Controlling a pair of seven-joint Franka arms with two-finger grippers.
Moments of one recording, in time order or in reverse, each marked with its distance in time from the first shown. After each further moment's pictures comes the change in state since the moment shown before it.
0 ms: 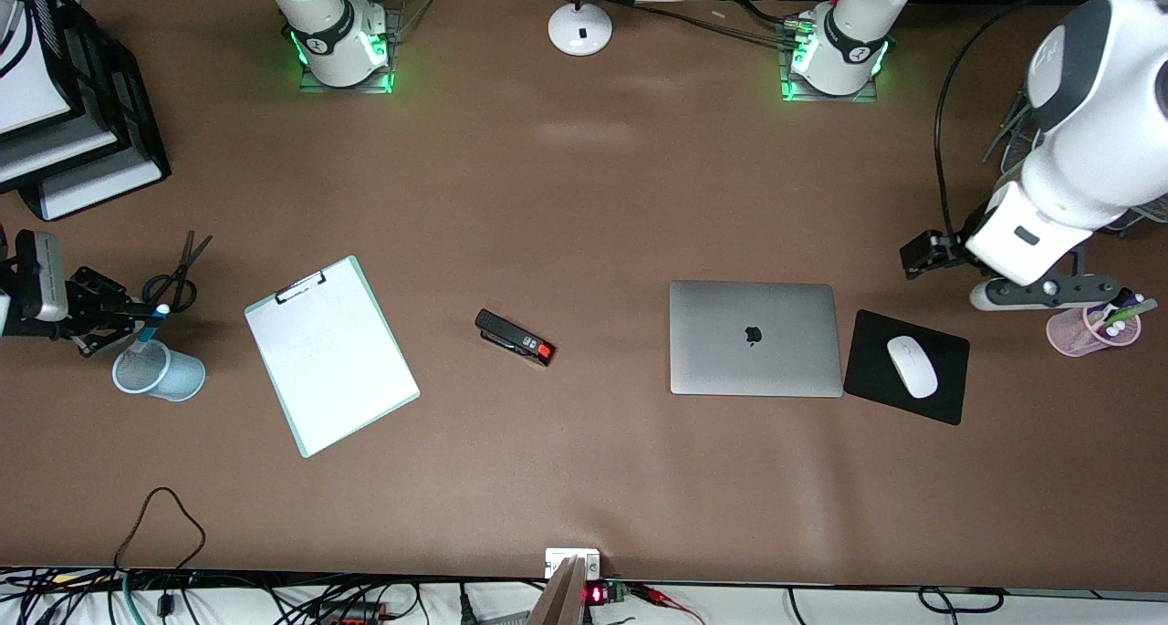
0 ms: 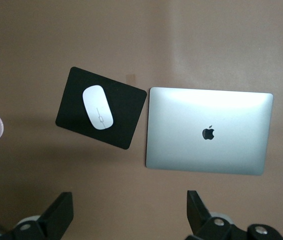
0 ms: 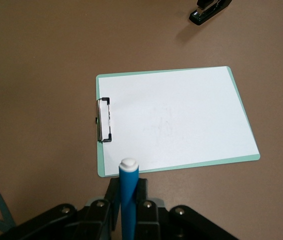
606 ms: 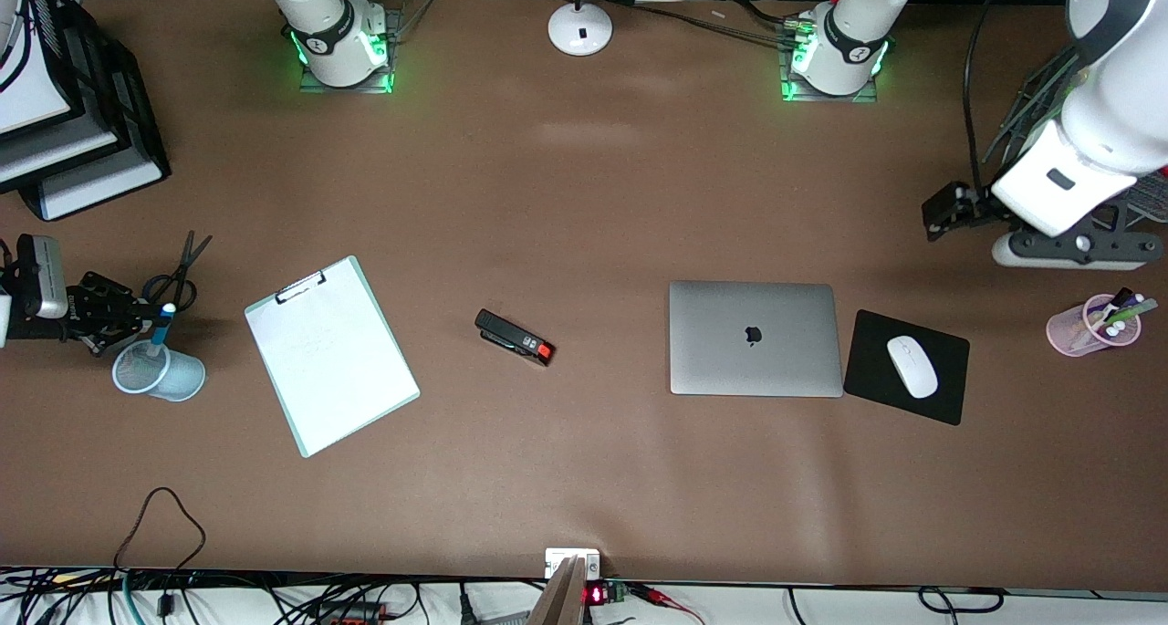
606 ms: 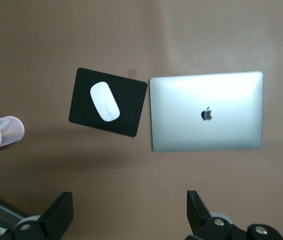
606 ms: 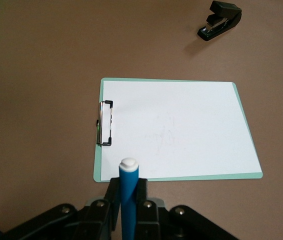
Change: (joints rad) left arm -0.111 -0.061 0.109 0.076 -0.001 -0.147 0.143; right arm -0.030 0.053 0.018 0.041 0.032 -0.040 -0.118
